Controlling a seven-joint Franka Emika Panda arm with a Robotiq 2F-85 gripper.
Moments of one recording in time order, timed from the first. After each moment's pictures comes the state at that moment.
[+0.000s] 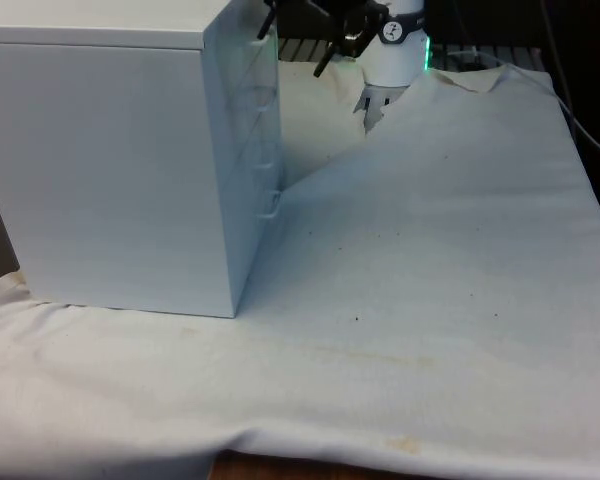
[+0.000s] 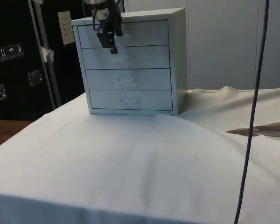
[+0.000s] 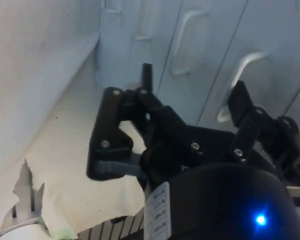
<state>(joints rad) 0.81 0.27 -0.85 -1.94 -0.44 2.12 0.21</state>
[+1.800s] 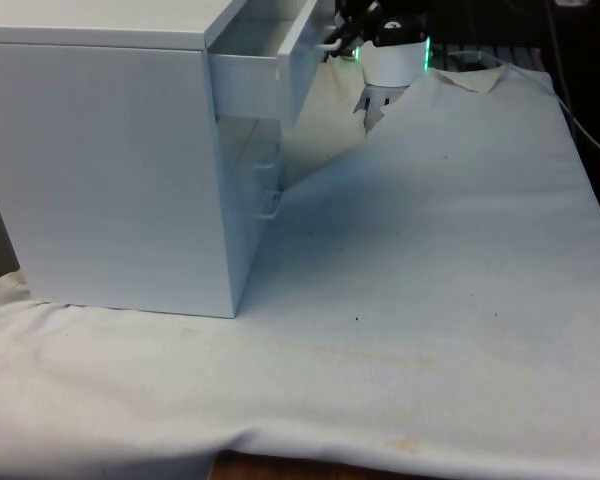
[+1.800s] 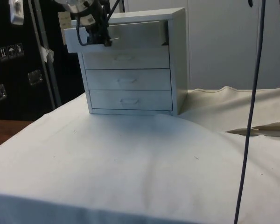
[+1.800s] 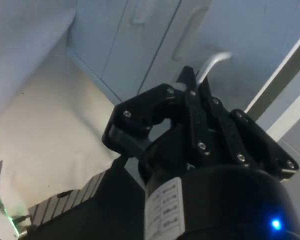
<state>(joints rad) 0.85 0.36 -0.73 -1.82 -0.59 1.92 0.39</state>
